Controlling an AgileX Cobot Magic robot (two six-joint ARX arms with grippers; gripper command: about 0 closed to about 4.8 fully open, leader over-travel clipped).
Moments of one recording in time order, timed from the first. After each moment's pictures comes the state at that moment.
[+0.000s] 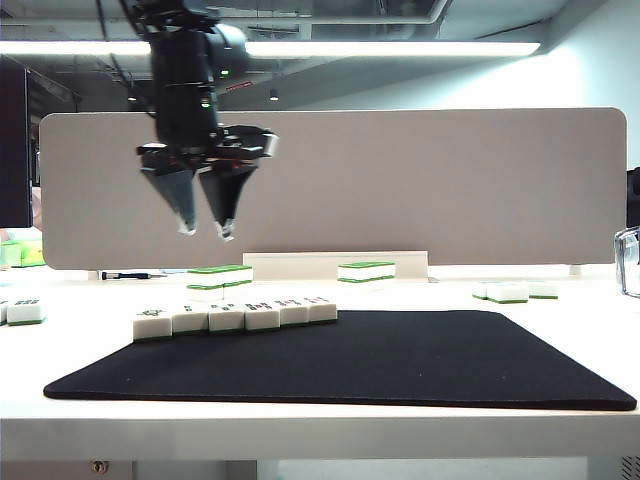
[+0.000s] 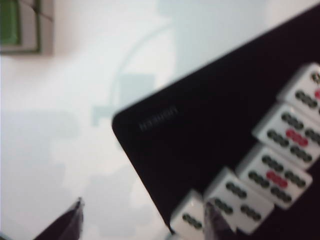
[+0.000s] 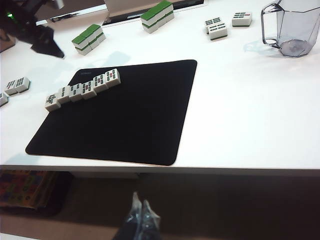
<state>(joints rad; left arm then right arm) -0.37 2.09 1.99 -1.09 -0.05 0.25 0.02 0.01 1.00 -1.39 -0.26 0.21</state>
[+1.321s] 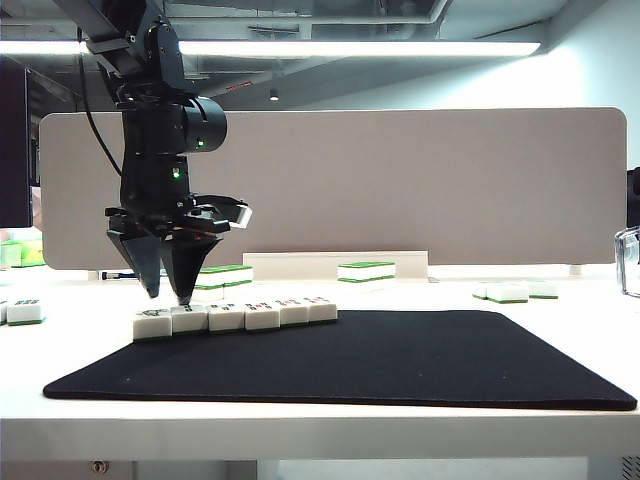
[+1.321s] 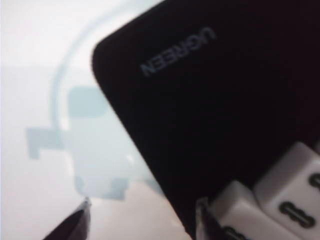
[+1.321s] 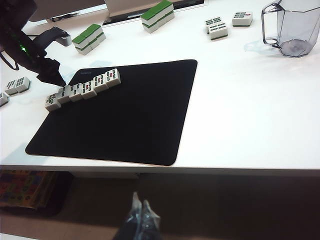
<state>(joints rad) -0.32 2.12 1.78 -0.98 -0.07 0.30 0.02 0.01 1.00 -1.39 -0.26 0.21</state>
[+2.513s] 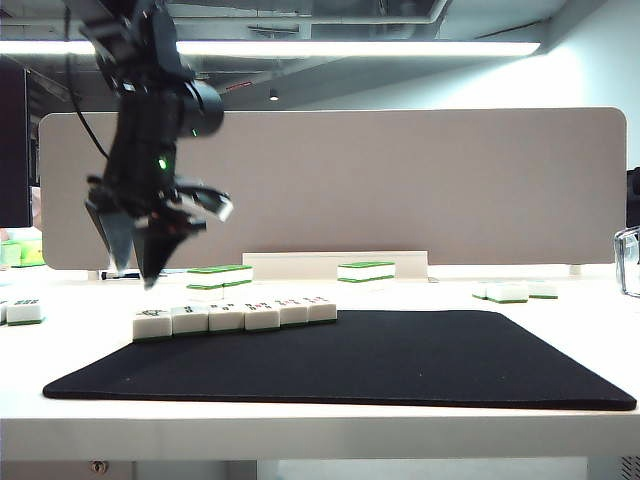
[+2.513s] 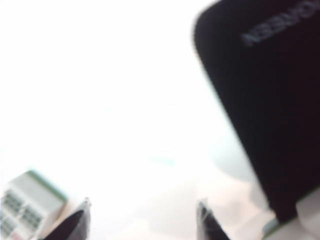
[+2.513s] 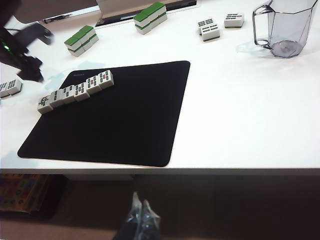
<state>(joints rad) -0.32 2.07 1.78 -0.99 -0.30 0.31 0.02 0.01 1.00 -1.39 -0.24 0.21</state>
